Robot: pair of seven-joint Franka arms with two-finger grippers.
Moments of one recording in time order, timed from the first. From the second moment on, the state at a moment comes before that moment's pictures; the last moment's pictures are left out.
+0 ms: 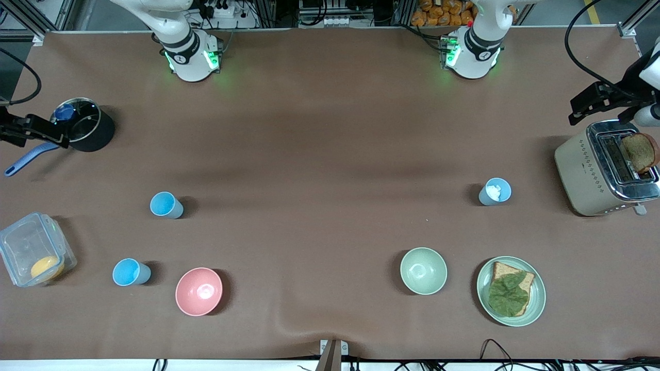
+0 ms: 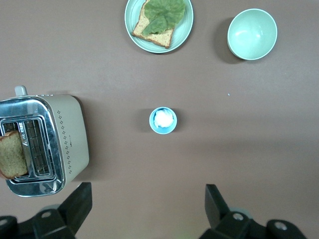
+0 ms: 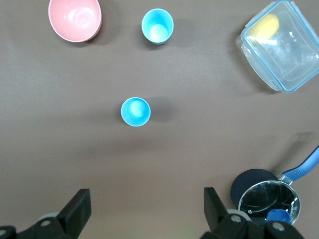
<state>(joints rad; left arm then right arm) 0.04 -0.07 -0.09 -1.60 0.01 1.54 -0.04 -0.14 0.04 0.02 -1.55 0.02 1.53 -0.05</state>
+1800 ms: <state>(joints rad) 0.11 0.32 -0.09 -2.16 -0.01 2.36 -0.06 -0.17 0.07 0.02 -1.56 0.02 1.60 -0.22</state>
